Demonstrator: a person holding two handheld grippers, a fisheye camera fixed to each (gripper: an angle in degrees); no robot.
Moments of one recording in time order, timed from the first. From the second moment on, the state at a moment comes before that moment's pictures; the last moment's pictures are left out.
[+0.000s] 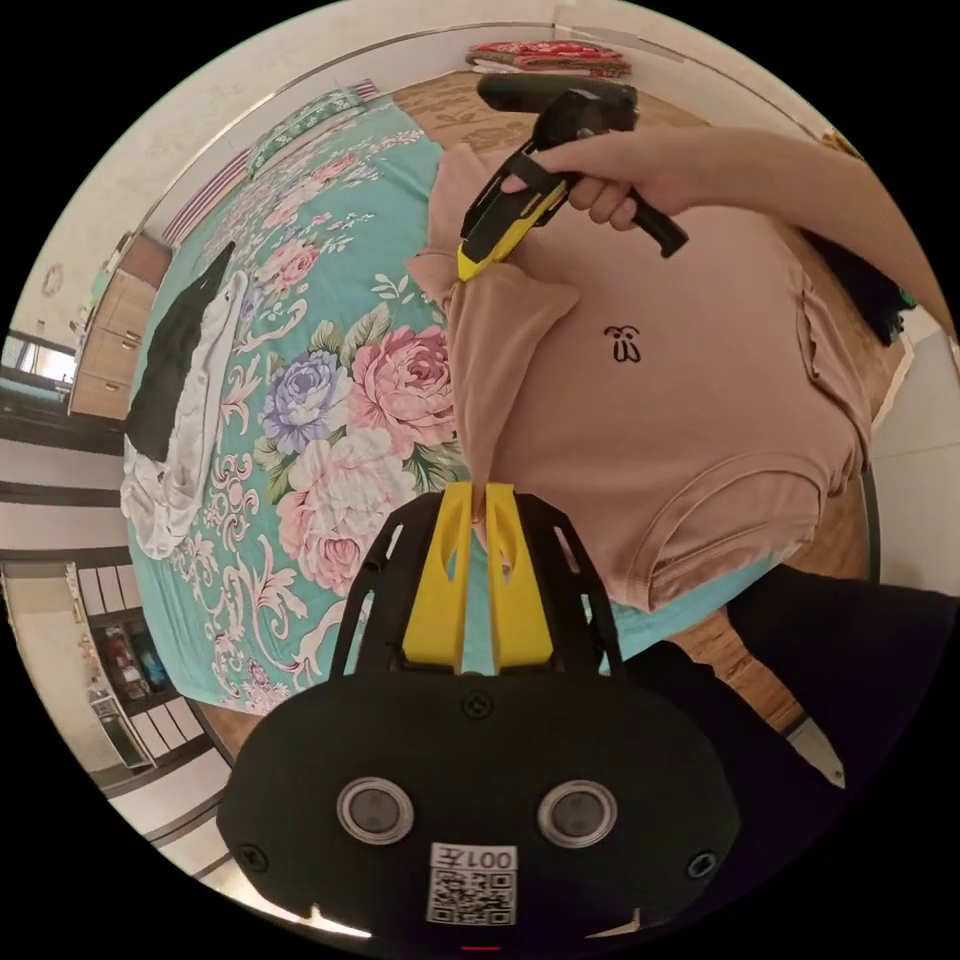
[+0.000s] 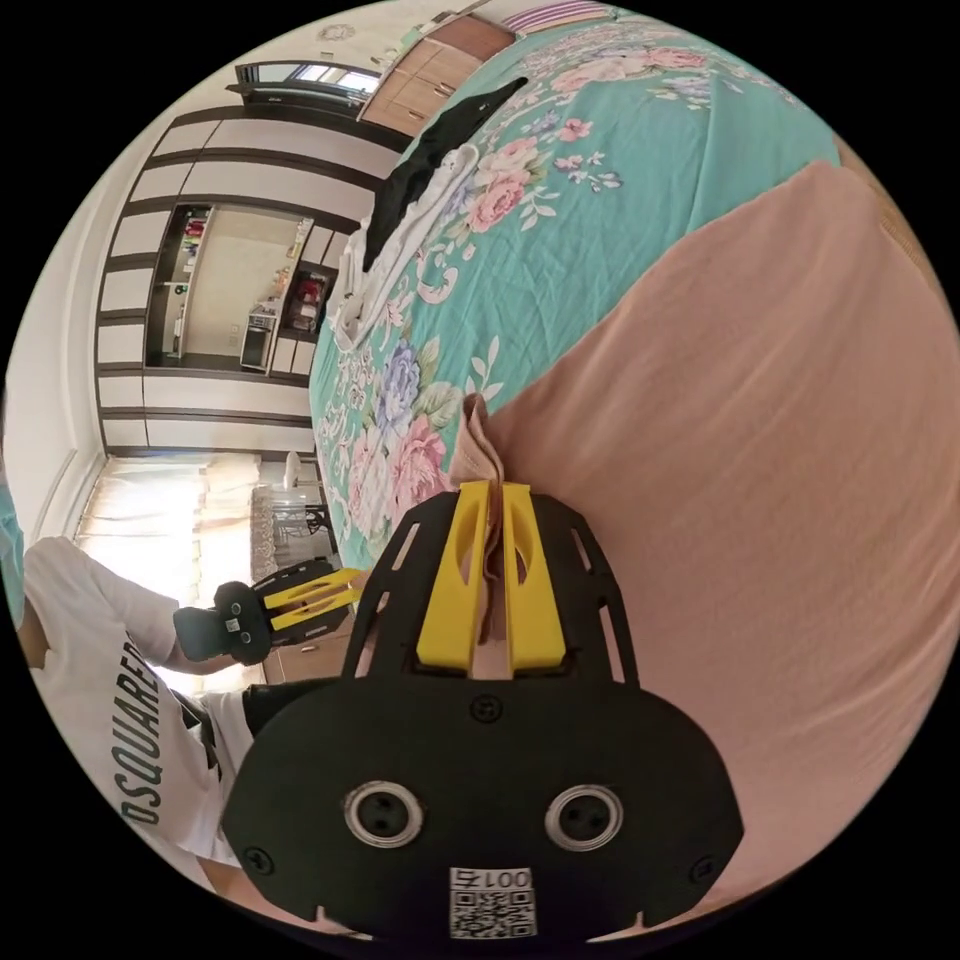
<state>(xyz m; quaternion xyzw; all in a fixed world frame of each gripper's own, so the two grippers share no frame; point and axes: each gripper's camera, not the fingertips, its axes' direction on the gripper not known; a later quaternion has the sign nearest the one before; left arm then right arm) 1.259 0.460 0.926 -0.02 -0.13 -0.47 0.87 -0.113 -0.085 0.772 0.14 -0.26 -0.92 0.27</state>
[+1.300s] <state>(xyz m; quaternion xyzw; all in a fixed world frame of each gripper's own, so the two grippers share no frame) 1.137 0.599 0.937 0.04 0.13 -0.54 0.83 0.163 -0.504 1.124 0.20 -0.42 -0.66 0.59</state>
